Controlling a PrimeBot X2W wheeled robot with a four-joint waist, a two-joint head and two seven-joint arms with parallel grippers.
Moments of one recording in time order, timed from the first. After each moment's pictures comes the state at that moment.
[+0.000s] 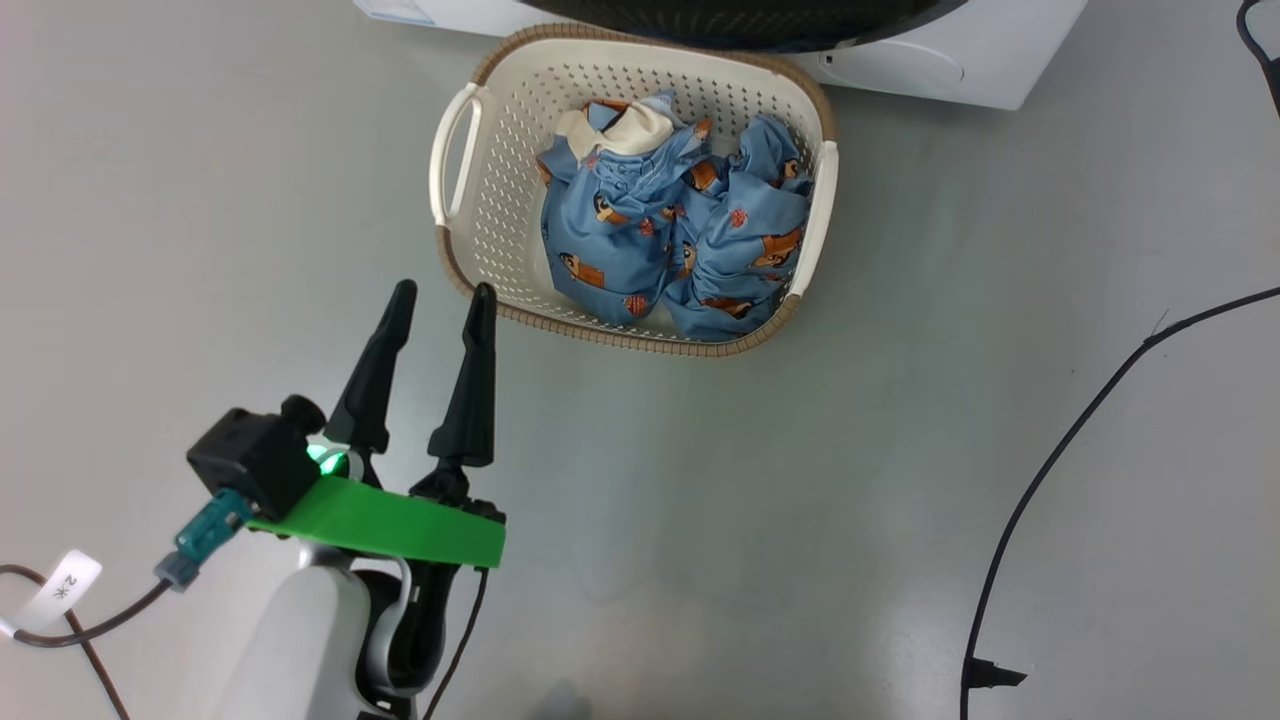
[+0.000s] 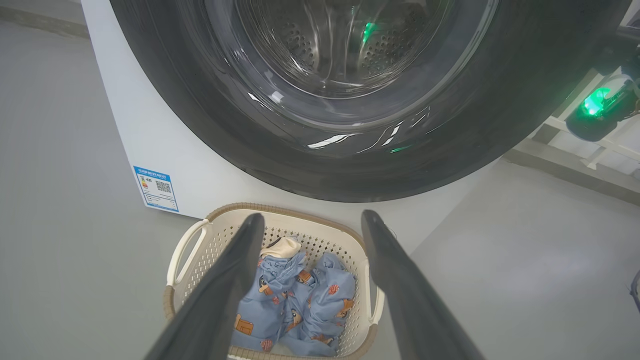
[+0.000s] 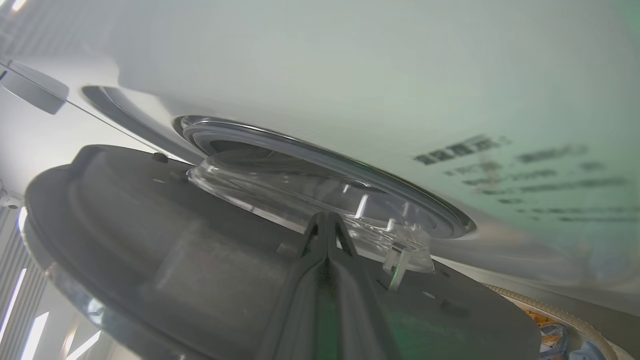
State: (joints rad) left arm -0.37 0.02 -0.28 0.12 -0.52 -0.13 -0.26; right arm -1.36 -0.37 0.37 0.70 1.52 0.13 0.49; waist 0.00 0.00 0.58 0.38
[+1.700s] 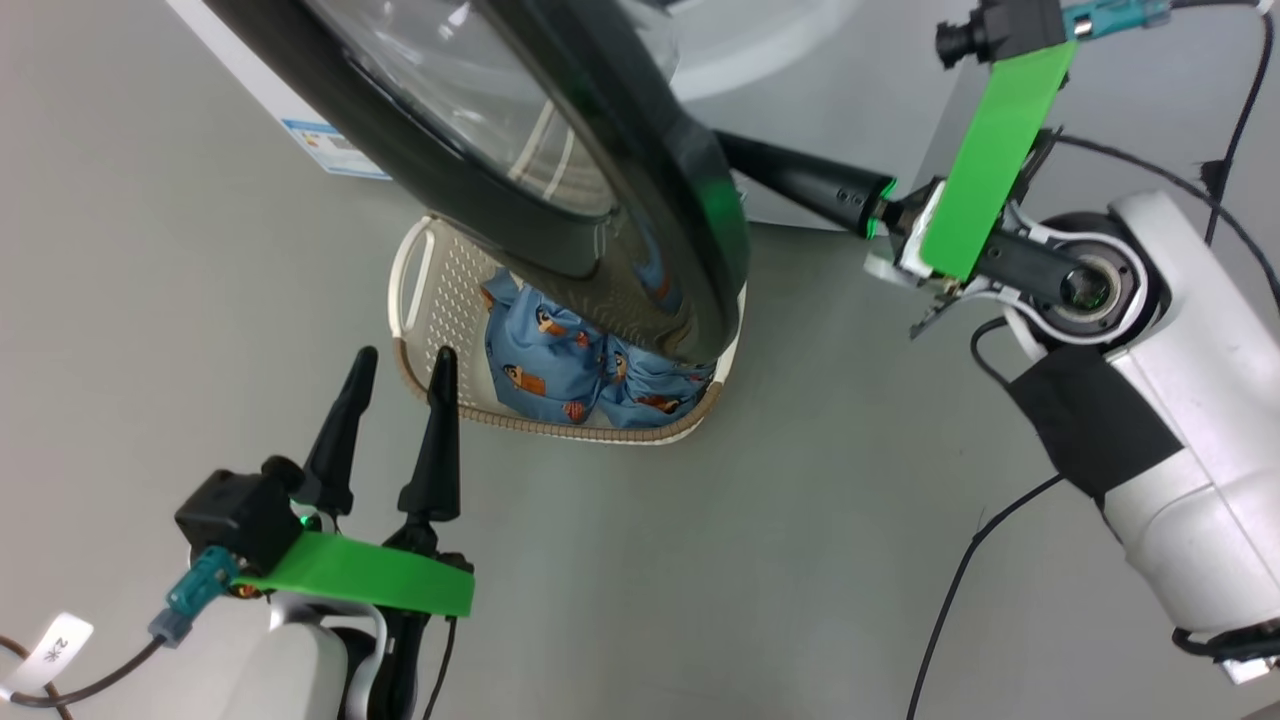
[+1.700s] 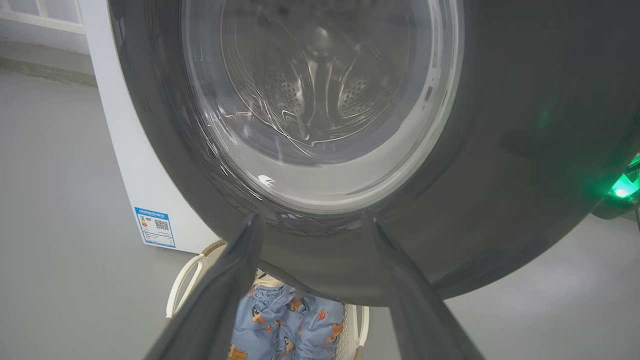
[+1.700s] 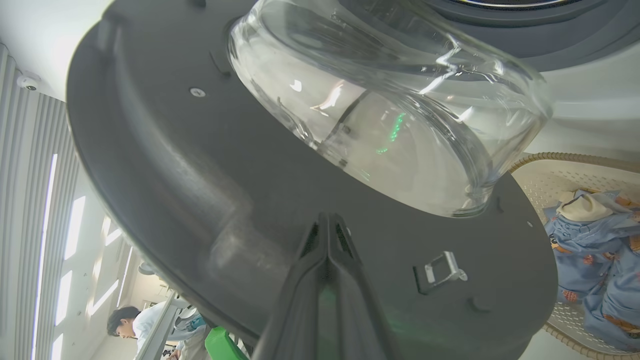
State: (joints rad) left arm -0.28 0.02 -0.20 0.13 -0.43 -0.13 -0.26; right arm -0.96 -0.28 0.53 0.41 1.58 0.13 0.62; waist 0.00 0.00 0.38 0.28
